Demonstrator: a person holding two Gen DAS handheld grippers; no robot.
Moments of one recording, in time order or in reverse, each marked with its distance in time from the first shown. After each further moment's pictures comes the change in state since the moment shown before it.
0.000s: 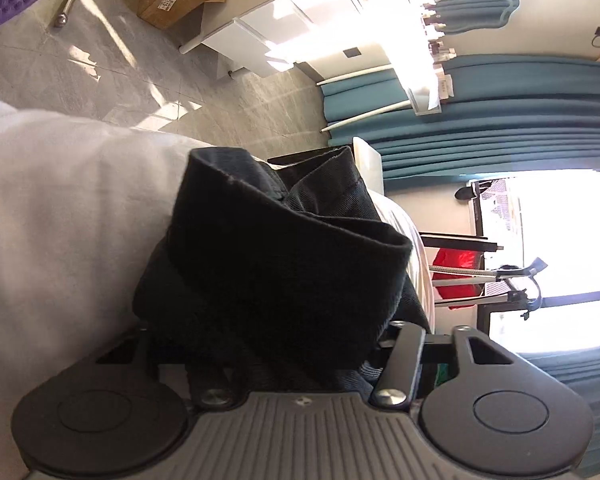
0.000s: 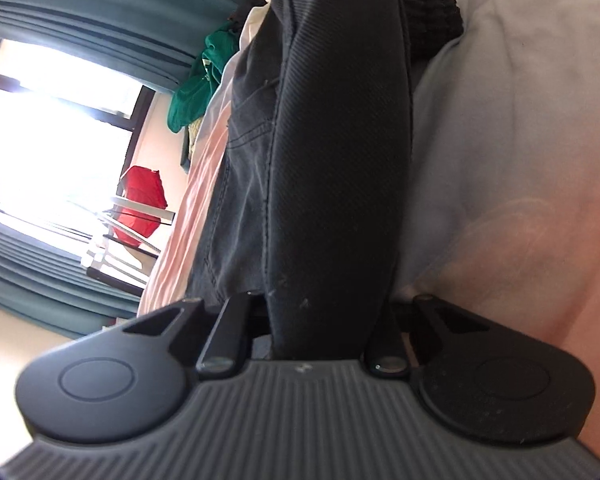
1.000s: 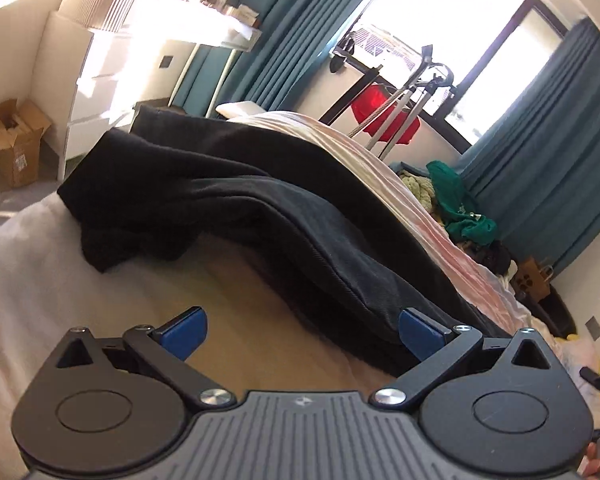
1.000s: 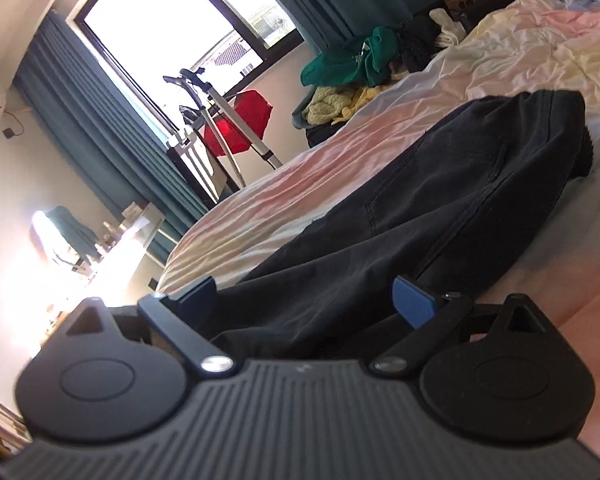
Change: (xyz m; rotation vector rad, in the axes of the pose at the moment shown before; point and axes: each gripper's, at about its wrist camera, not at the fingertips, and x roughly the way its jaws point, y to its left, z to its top) left arm -0.102 -0.052 -0.168 0.739 0.080 0.003; right arm -0.070 0.115 -0.072 -0.489 0.111 0.143
